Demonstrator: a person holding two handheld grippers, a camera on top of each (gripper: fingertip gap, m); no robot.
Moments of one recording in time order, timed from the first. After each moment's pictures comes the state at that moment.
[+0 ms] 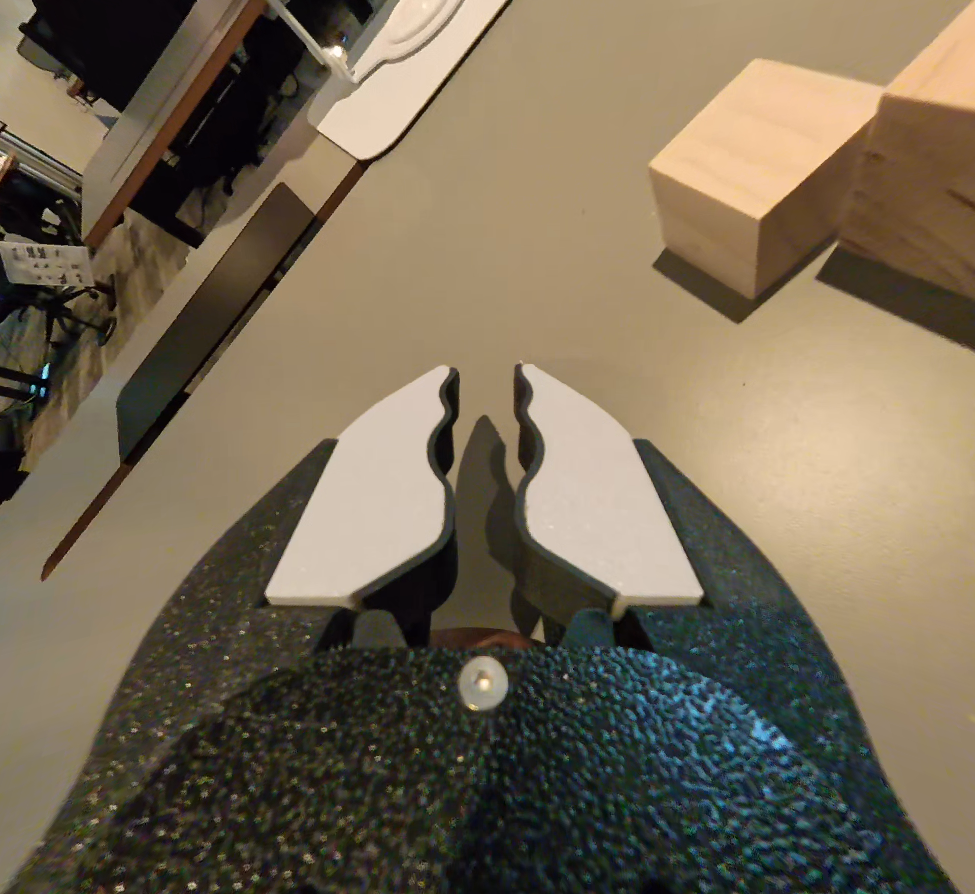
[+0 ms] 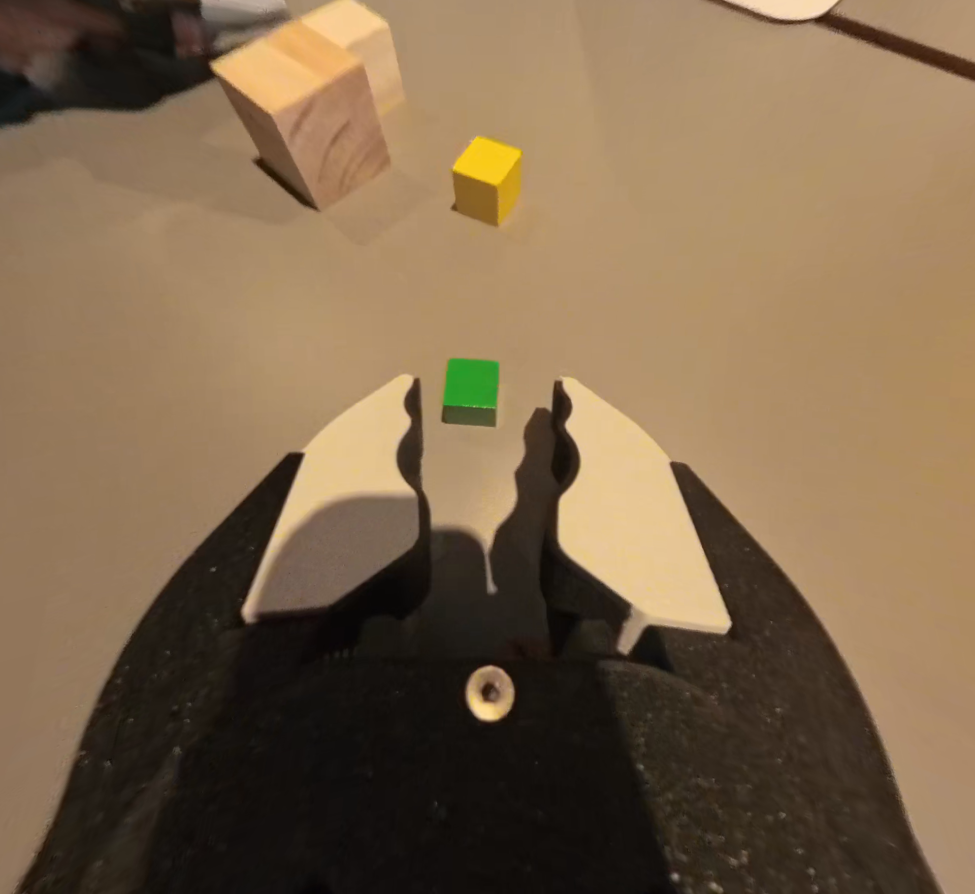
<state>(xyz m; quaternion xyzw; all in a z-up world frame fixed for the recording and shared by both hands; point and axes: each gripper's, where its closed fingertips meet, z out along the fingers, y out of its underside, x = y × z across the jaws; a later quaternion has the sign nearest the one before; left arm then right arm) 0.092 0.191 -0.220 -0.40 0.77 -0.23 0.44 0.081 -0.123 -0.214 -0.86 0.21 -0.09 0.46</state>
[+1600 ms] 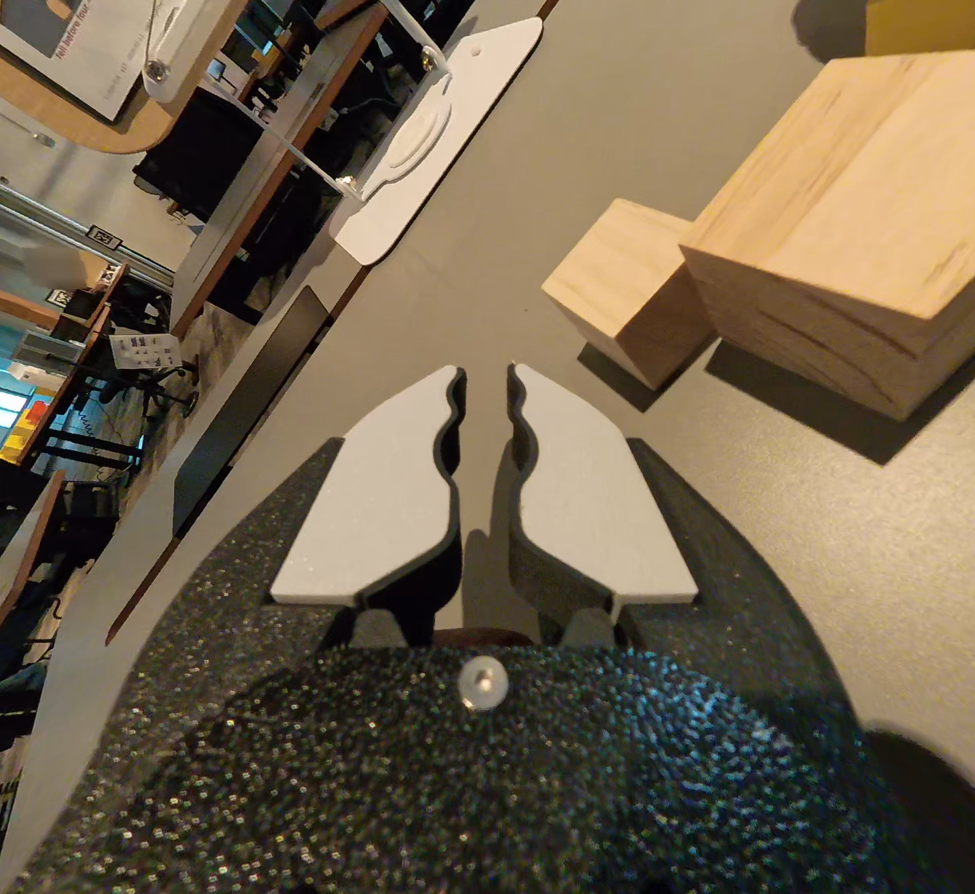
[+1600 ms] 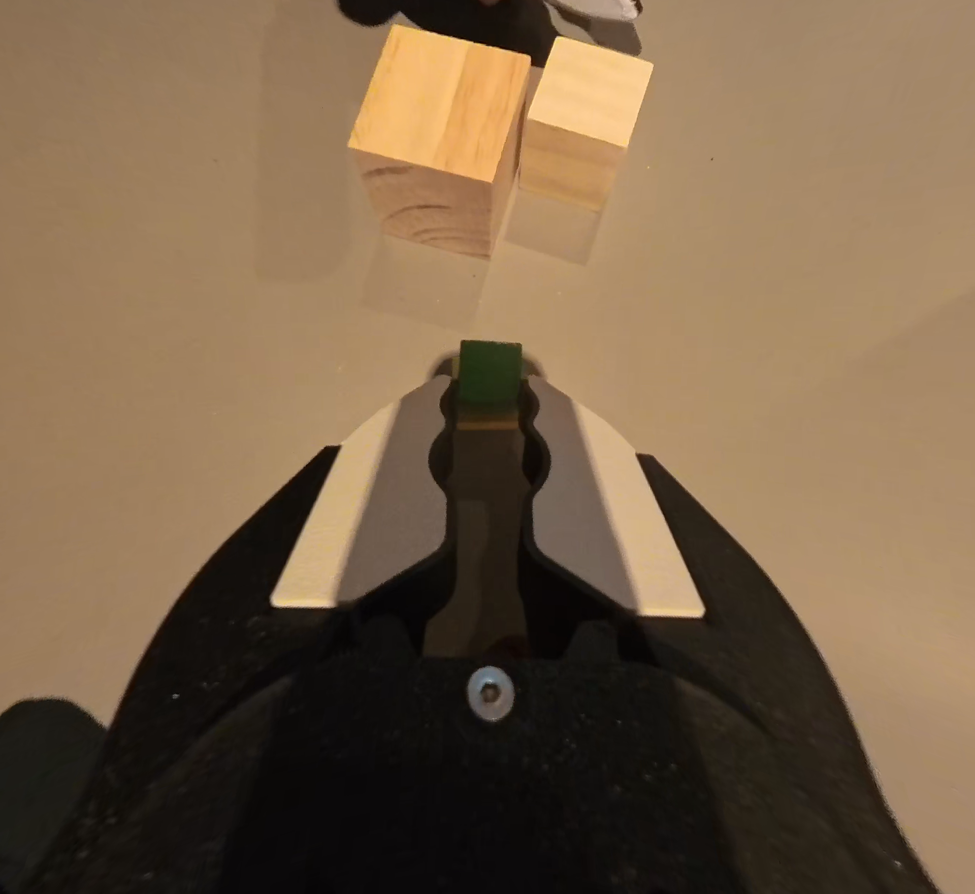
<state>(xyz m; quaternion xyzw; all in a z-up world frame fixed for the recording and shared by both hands) 0.100 0.148 -0.206 -0.34 0.76 -0.23 0.51 0.127 -0.017 -0.215 -0.89 -0.28 0.11 0.35</state>
